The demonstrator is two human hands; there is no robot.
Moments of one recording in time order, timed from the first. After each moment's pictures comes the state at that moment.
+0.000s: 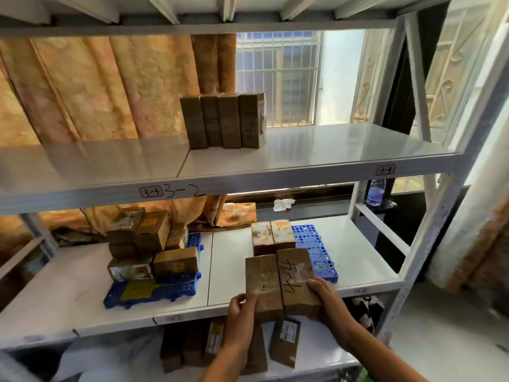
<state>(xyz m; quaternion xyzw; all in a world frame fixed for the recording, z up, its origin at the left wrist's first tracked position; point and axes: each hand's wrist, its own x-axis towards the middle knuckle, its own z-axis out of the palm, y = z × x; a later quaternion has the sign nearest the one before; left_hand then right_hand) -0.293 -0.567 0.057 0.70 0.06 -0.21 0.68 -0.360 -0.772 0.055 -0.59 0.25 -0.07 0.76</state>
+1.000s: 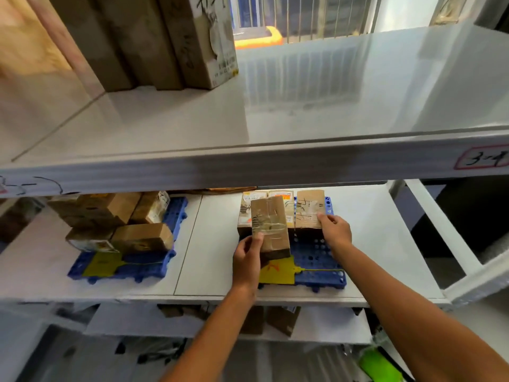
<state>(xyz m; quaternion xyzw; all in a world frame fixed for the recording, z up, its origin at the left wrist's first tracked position) -0.143 -0.748 0.008 0.68 0.13 -0.13 0.71 -0.111 -0.984 -0.036 -0.71 0.38 -0.08 0.59</state>
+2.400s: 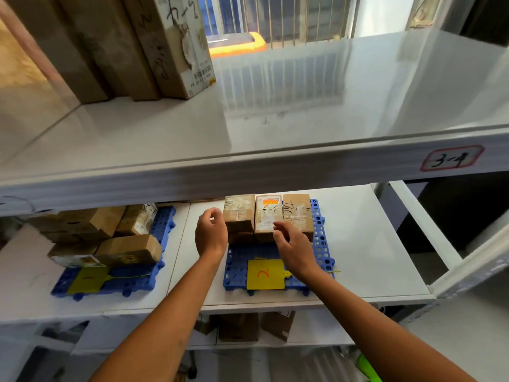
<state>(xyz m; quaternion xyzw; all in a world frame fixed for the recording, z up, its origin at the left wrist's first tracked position) -0.038 -0.724 0.015 0.88 0.08 0.05 0.47 -0.141 -0.911 -0.018 -0.83 0.13 -0.11 0.53</state>
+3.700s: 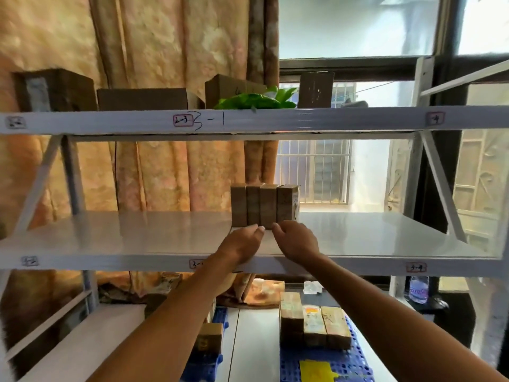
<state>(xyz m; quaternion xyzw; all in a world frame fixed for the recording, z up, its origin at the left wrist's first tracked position) -0.135 -0.553 0.361 0.92 -0.23 0.06 0.32 -0.190 -0.708 0.360 -0.91 0.04 -0.32 0.26</state>
